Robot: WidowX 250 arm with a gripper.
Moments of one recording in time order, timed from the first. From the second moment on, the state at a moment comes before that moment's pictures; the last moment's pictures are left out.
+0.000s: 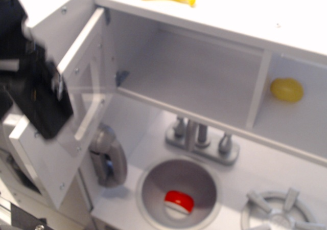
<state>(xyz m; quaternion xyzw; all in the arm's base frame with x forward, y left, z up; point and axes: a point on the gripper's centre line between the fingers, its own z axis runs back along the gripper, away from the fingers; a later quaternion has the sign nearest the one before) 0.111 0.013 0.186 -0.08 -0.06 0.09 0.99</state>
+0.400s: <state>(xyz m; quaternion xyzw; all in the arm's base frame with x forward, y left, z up) 0.151 0.038 0.163 -0.03 -0.06 0.13 0.99</state>
